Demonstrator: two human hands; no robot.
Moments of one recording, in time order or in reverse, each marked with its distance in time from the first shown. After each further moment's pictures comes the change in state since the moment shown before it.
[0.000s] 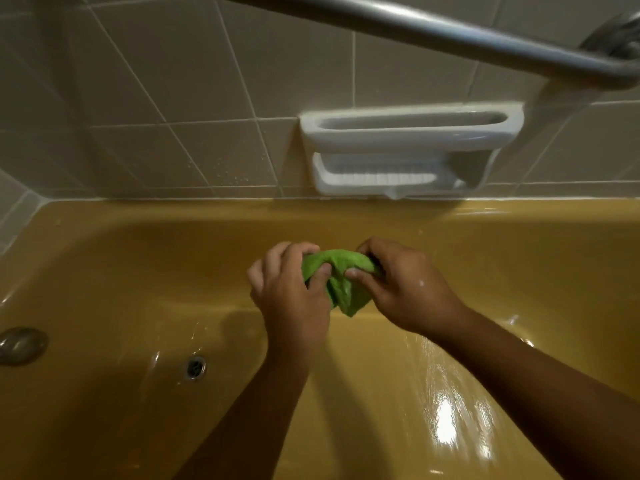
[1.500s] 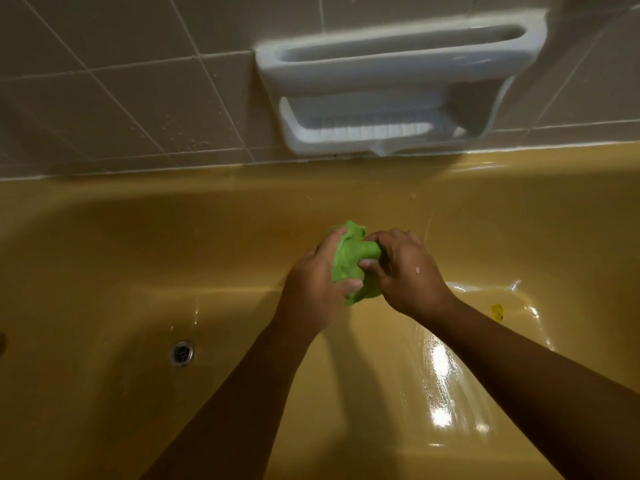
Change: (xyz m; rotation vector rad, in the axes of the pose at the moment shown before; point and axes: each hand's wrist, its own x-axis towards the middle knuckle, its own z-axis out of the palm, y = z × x) left_hand 0.002 -0.044 0.078 0.072 -0.630 0.092; right_hand -0.016 0.095 0.056 -0.110 0.021 0.331
